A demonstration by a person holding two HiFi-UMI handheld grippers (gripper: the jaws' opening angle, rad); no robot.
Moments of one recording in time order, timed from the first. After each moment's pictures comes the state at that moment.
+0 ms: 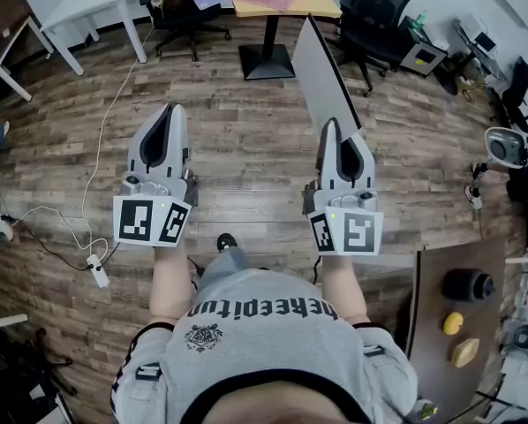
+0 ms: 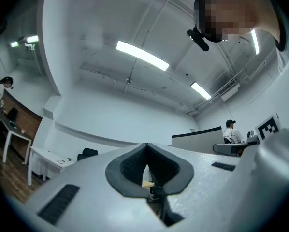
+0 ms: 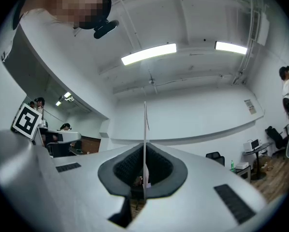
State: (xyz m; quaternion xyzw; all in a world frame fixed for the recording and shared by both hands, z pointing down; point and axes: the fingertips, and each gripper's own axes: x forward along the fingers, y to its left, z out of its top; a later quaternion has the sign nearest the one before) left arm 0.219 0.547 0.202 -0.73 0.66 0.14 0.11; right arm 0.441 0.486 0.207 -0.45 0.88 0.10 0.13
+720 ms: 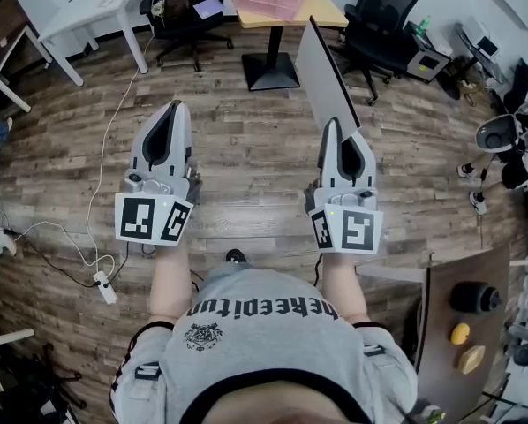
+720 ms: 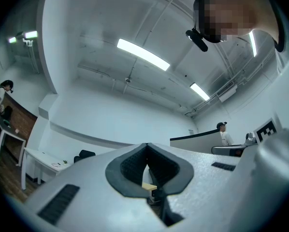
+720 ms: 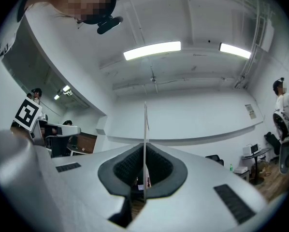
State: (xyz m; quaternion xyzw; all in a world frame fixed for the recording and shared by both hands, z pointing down) left arm 0.158 0.482 0.196 -0.74 0.65 0.15 0.12; right arm 0.379 0.423 0.210 -0.46 0.87 0.12 0.12
